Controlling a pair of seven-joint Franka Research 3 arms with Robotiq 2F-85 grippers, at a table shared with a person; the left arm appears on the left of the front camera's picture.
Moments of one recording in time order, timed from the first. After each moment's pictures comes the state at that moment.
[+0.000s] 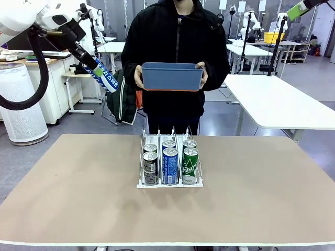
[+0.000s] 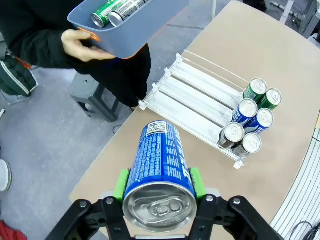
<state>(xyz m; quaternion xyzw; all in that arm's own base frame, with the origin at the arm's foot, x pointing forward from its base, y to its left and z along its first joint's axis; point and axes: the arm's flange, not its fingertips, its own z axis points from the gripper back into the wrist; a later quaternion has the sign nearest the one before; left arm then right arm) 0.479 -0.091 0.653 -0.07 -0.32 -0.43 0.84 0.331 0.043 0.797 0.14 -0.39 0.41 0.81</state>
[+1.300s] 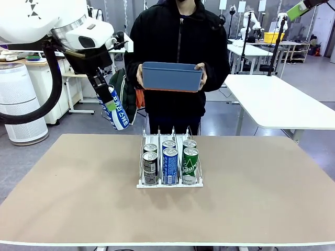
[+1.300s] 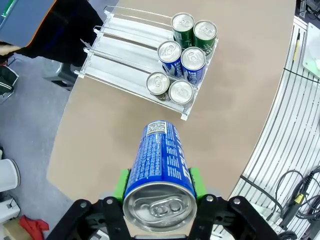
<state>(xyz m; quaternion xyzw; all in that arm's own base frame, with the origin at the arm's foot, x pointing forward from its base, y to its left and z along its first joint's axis) 0.357 -0.193 0.623 -0.01 -0.20 -0.54 0.82 0.331 0.043 0.797 0.14 -0.39 0.41 0.81</state>
